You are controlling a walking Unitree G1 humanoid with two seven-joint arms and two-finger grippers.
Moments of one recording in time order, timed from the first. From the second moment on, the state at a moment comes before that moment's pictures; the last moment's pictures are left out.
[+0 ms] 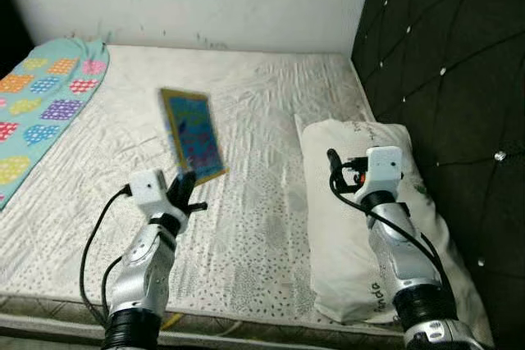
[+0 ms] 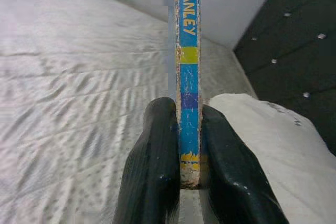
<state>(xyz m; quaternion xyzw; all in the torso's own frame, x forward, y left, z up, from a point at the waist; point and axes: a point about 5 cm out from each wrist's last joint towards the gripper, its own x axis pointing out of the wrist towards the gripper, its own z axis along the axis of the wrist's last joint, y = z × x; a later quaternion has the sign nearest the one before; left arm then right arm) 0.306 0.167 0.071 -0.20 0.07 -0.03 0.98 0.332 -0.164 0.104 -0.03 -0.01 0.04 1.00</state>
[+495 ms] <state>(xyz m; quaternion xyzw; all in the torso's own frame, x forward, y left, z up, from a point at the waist) 0.303 0.161 0.061 -0.21 0.12 -0.05 0.97 0.327 -0.171 0.105 -0.03 0.00 0.04 1.00</state>
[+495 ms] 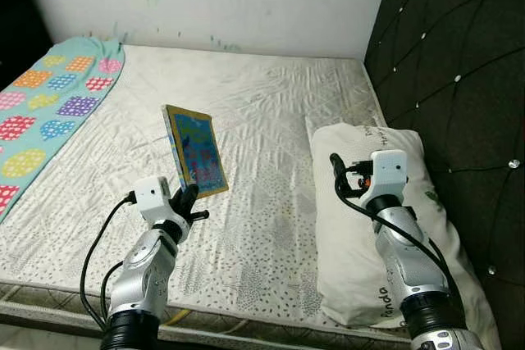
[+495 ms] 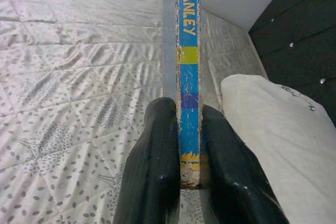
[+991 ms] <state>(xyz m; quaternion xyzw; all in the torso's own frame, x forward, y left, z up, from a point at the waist) 0.299 0.162 0.066 -0.21 0.12 -0.04 0.97 0.314 -0.166 0.104 -0.03 0.00 0.08 1.00</state>
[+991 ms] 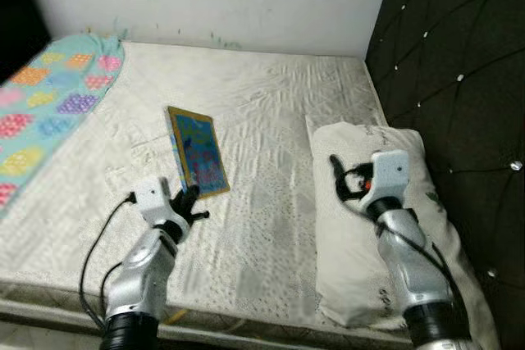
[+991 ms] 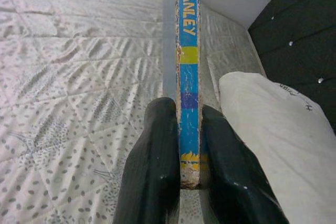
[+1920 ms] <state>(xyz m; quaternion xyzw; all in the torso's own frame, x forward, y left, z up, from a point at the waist) 0.253 0.181 0.076 -0.23 0.14 0.00 0.96 0.272 -0.167 0.108 -0.05 0.05 0.15 0.99</state>
